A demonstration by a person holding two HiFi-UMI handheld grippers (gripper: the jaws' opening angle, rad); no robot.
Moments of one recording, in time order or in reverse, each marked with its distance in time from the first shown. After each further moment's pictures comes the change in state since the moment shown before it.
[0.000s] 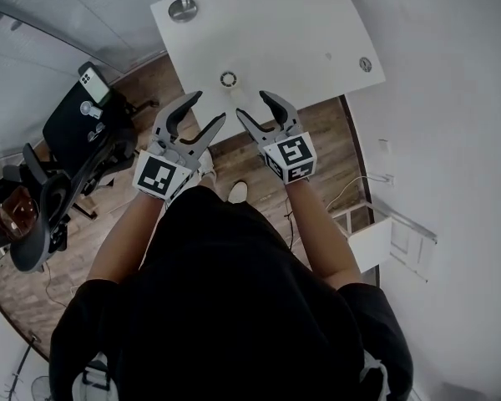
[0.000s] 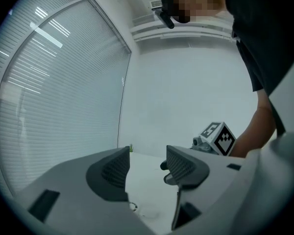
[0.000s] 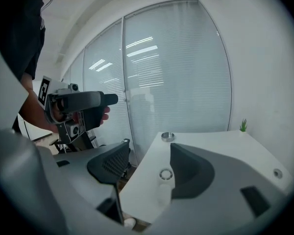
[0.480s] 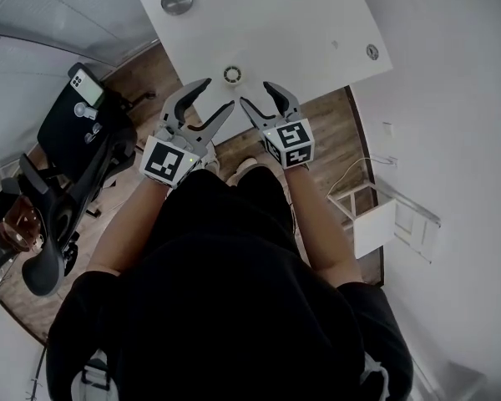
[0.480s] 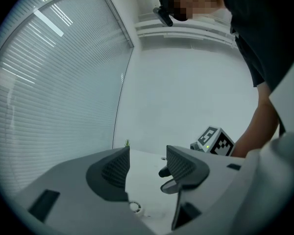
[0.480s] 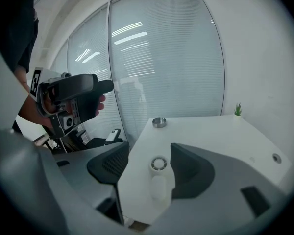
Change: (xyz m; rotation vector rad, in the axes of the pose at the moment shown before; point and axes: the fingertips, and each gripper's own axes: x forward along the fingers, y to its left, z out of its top) left arm 0.036 0.037 -0.027 -0.045 -0.040 -0.082; right arm 0.051 -0.029 -0.053 0.069 0.137 -0.096
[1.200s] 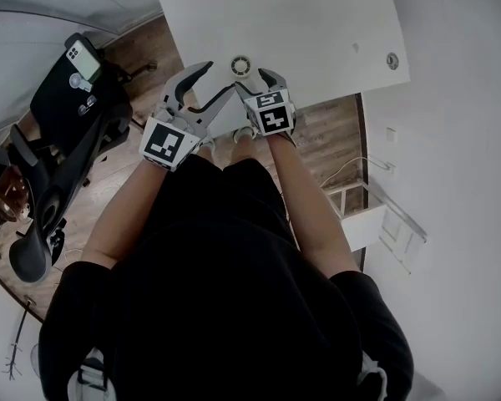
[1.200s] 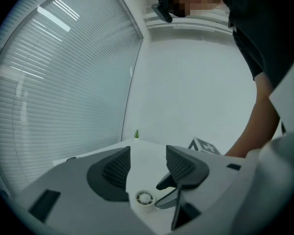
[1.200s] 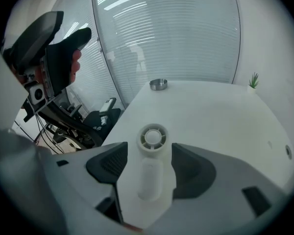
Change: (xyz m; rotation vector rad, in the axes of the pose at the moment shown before) left arm 0.019 0.039 -0.062 -0.045 0.113 0.093; right arm 0.092 -0.021 -0.092 0.007 0.406 0.022
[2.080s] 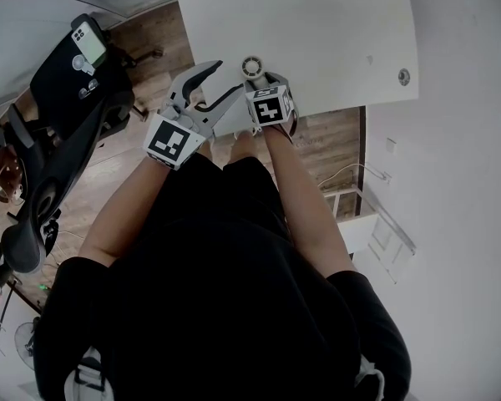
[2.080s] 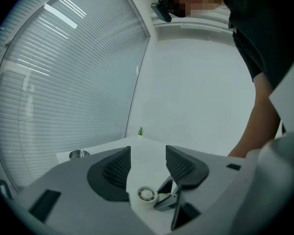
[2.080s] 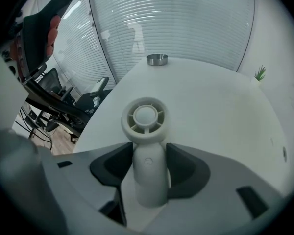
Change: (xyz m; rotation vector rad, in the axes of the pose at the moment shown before) left arm -0.002 0.016 -0.016 -0.066 0.009 0.044; right arm 0.050 -0.008 -0.039 -0.027 0.211 -0.050
